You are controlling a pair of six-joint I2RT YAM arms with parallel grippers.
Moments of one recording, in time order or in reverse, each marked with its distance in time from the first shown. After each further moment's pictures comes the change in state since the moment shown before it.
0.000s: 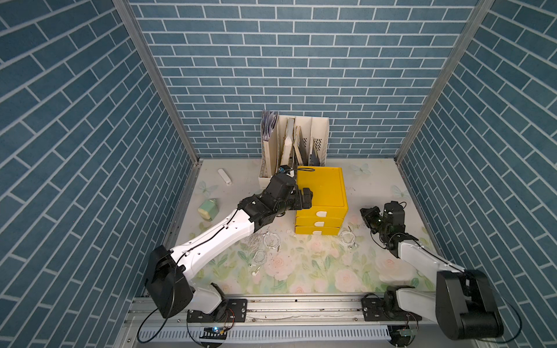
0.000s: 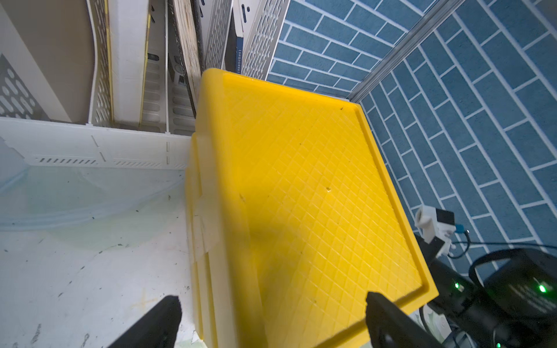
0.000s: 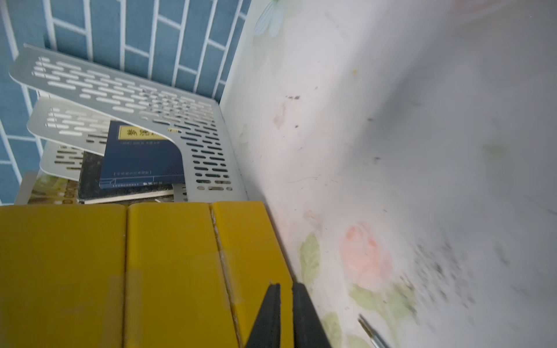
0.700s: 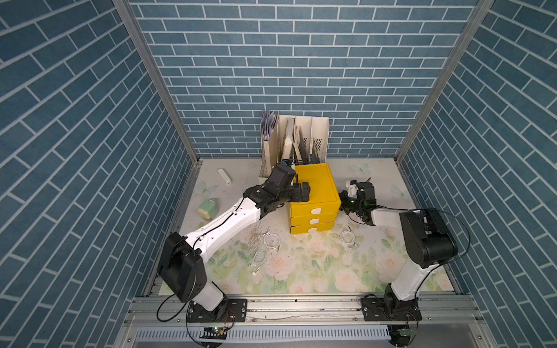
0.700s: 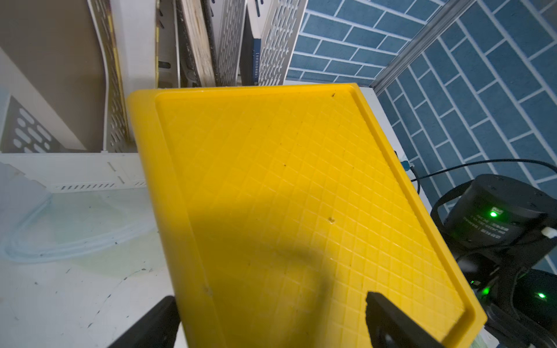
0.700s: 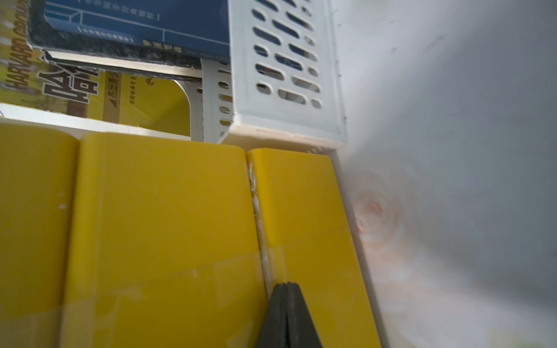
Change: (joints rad) left arm 0.076 0.124 0.087 -0.024 0.033 0.107; right arm 0.185 0.475 0.374 0.098 -0.269 -0.106
